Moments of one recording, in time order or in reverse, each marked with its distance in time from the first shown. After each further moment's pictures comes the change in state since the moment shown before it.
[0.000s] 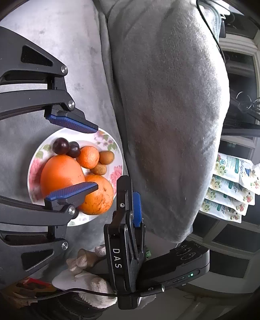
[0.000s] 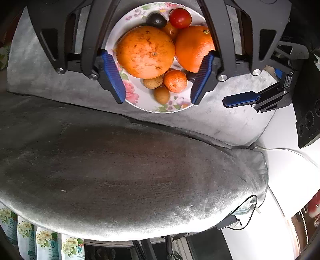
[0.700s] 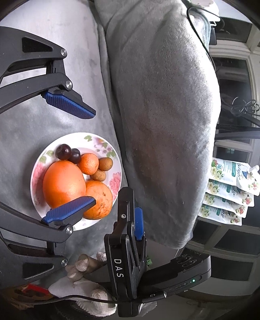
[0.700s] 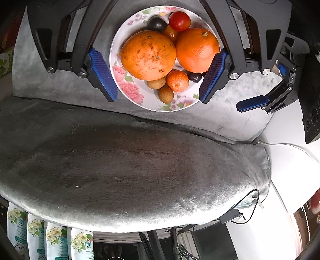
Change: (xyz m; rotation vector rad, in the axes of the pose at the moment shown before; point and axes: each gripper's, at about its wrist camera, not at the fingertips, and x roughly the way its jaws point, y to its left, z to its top) left arm -0.008 -0.010 0.001 0.015 -0.012 0.089; right arm -0.013 -0.002 -0.003 0.025 -0.032 -0.036
